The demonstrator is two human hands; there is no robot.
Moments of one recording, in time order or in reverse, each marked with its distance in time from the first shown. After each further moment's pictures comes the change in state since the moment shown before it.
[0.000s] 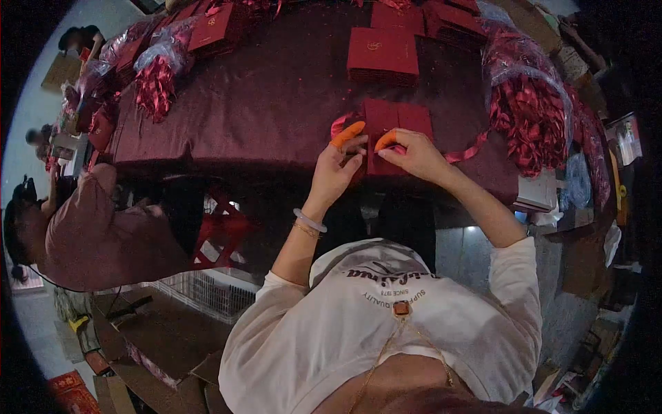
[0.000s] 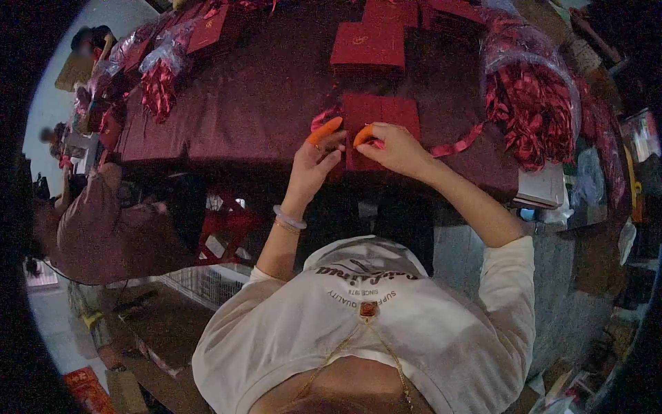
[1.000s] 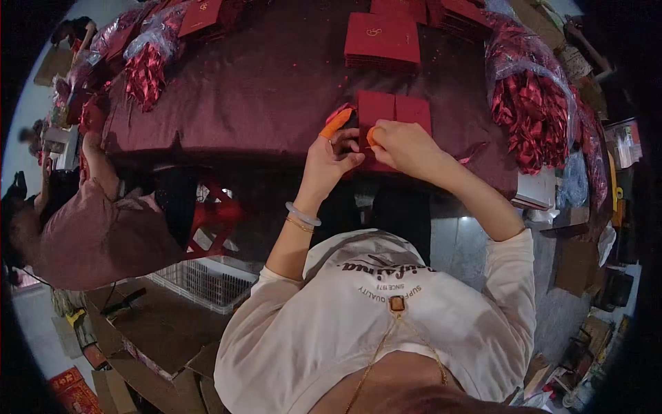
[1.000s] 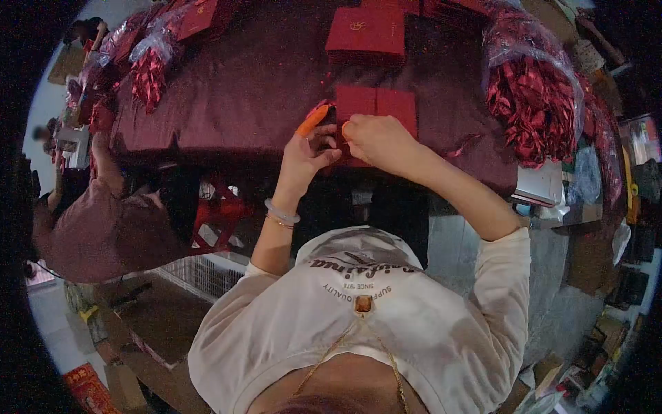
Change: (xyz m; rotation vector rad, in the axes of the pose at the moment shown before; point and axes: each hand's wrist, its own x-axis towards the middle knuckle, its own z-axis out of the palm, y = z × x) left_hand -0.005 -0.002 -0.003 -0.024 -0.008 -0.147; right_hand 0.009 -0.021 0.002 -0.588 -0.138 -0.229
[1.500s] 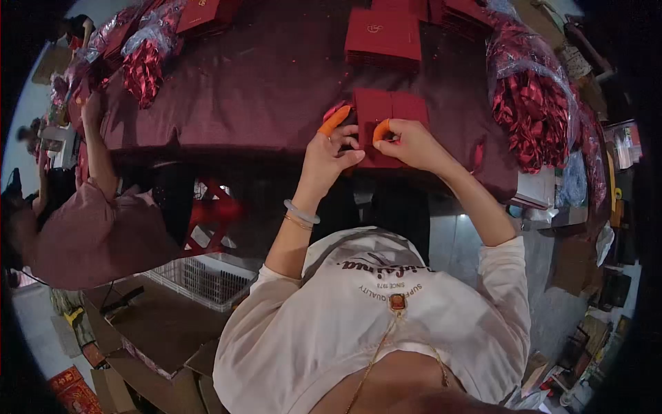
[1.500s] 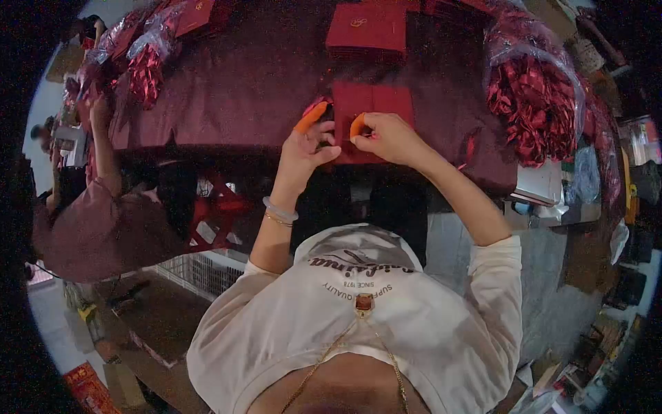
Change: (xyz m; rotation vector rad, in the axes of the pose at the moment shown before) left_hand -0.002 0.007 0.002 -0.030 0.009 0.002; right_hand -0.008 0.015 0.009 0.653 -0.023 0.367
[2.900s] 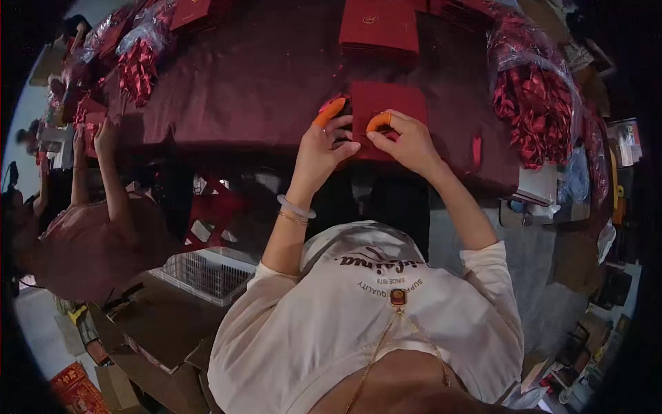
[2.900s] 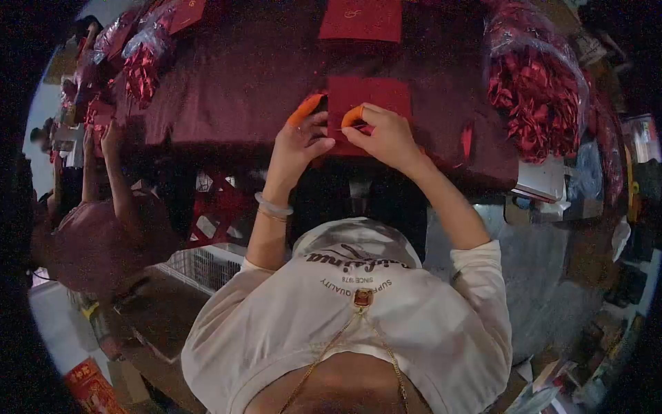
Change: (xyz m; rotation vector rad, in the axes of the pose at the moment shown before) left_hand 0.004 0.002 0.000 0.106 0.020 -0.020; right_hand -0.008 0.006 0.017 -0.043 0.288 -0.163
